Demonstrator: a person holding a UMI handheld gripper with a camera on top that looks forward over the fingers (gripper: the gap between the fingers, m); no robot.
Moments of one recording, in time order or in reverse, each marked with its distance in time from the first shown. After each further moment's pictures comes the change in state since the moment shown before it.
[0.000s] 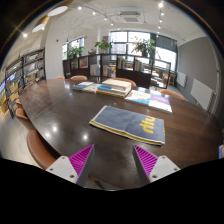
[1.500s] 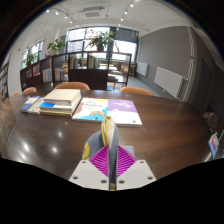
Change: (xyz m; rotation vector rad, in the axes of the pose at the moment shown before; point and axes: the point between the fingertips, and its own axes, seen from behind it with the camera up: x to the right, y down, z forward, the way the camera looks) arm 0.186 -0.112 0.150 -0.045 0.416 0.206
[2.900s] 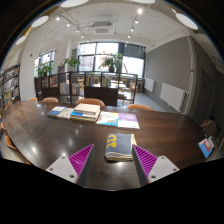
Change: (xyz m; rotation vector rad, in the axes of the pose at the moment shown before) arm -0.020 0.019 -0.282 0.170 -0.099 -0.035
